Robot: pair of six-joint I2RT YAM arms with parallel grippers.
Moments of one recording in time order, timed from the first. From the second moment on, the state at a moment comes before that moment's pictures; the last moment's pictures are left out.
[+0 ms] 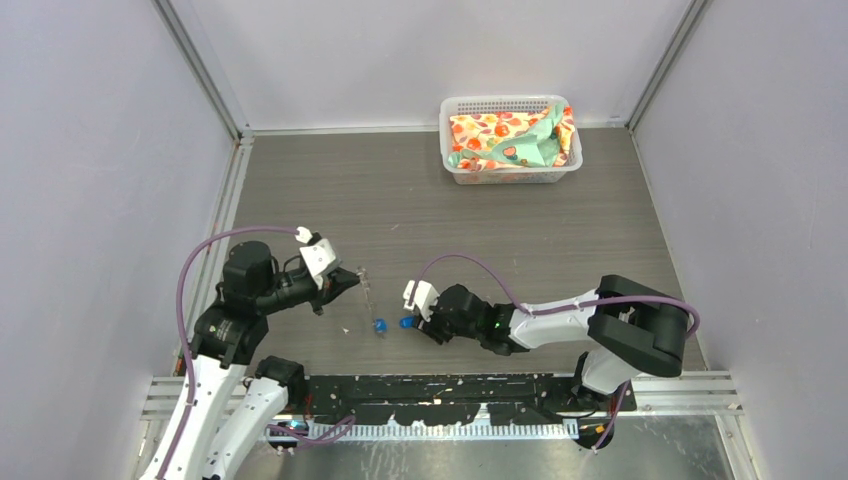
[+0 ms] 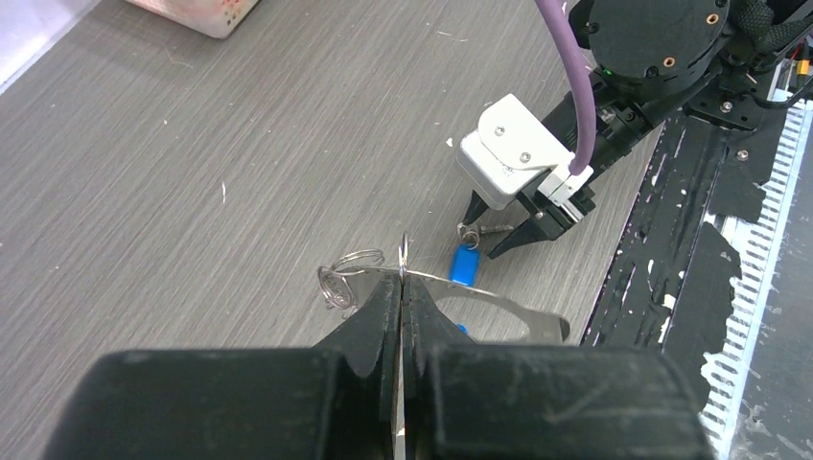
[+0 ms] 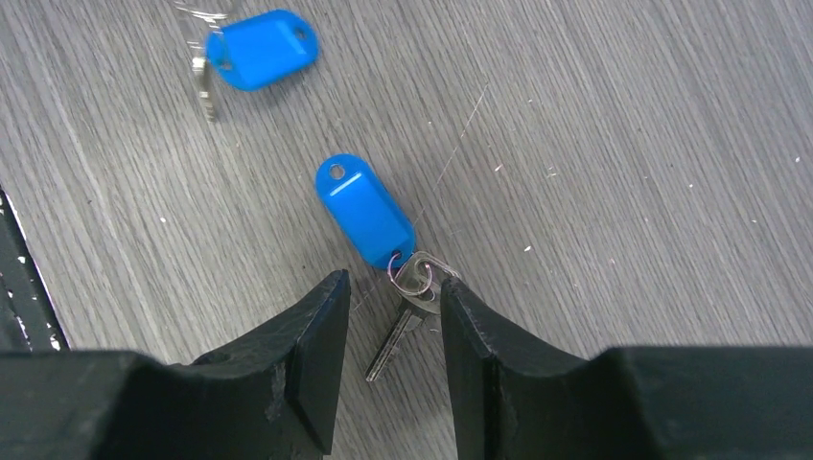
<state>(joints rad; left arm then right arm) -0.28 0.56 0.78 -0.63 0.72 0.34 1.15 1.53 0.54 0.40 0.06 -0.11</state>
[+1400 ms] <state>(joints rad) -0.28 0.53 0.80 -0.68 1.08 0.40 1.10 1.04 0.82 -0.11 -0.17 -0.23</state>
